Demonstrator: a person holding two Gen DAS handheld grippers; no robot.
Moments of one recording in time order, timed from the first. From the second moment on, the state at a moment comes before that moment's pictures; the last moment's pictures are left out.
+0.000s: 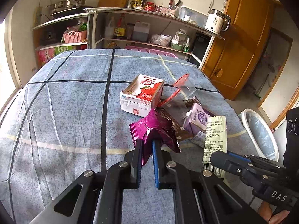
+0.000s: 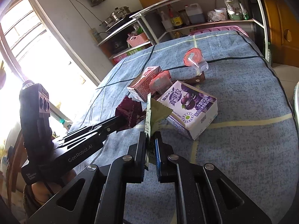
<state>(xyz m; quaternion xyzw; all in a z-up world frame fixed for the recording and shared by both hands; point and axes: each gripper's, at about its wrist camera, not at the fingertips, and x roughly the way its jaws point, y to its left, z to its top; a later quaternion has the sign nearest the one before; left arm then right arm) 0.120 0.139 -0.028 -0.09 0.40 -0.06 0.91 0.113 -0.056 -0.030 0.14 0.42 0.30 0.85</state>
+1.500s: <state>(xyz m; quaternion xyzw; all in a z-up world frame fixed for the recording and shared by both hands) 0.112 -0.124 0.023 -0.03 0.37 -0.30 0.88 0.055 -0.321 0.016 0.19 0.34 0.09 0.92</state>
